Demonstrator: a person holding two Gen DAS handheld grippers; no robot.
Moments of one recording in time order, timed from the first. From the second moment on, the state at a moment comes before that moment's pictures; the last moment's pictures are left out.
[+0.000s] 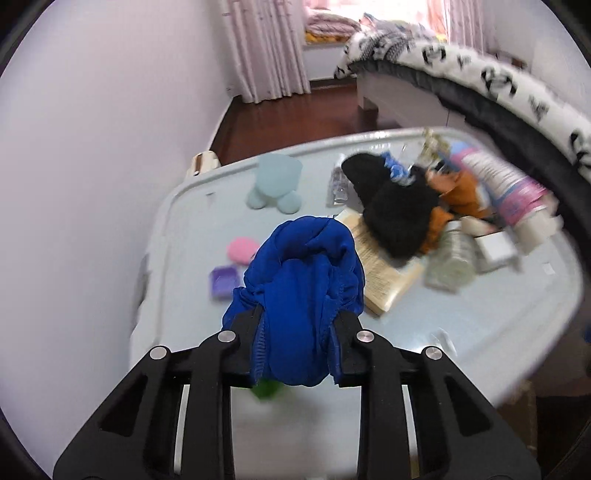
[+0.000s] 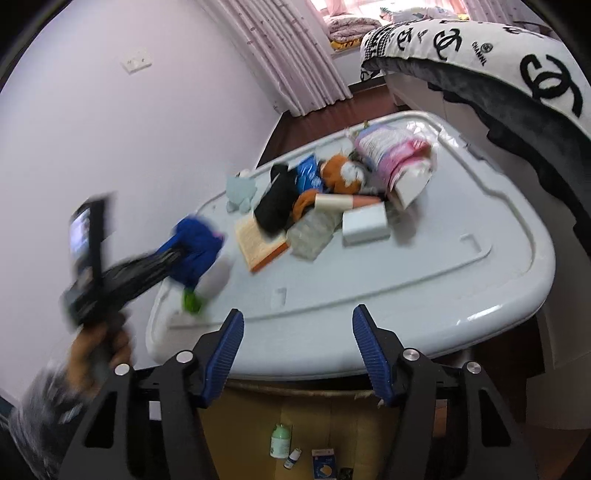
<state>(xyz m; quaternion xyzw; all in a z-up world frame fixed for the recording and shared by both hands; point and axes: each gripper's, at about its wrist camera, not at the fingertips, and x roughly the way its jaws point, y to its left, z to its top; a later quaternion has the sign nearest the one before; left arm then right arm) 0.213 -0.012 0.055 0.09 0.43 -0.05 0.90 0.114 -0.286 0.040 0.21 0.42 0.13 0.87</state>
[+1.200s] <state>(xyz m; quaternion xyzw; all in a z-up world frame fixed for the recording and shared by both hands) 0.100 0.007 0.073 -0.04 0.37 -0.10 0.92 0.219 -0.324 0.150 0.19 0.42 0.13 0.88</state>
